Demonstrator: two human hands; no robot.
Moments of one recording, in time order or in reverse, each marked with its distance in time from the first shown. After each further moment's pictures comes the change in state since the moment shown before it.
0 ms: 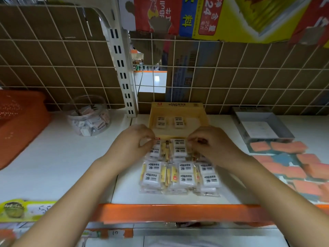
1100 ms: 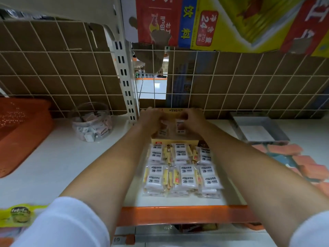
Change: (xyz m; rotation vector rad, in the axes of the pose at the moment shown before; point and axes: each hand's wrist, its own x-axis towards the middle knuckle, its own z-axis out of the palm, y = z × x) left_hand 0.108 -0.017 0.033 0.249 -0.121 -0.154; right_hand 0.108 0.028 0.023 0.065 0.060 0.302
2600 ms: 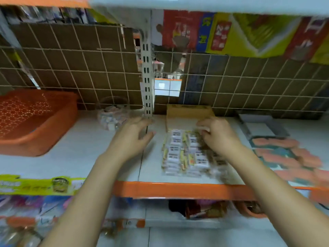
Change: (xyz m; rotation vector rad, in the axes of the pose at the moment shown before) left_hand -0.167 -0.036 -0.064 -0.214 0.225 0.072; right_hand -0.133 -0.055 -0.020 -0.360 0.108 -0.090
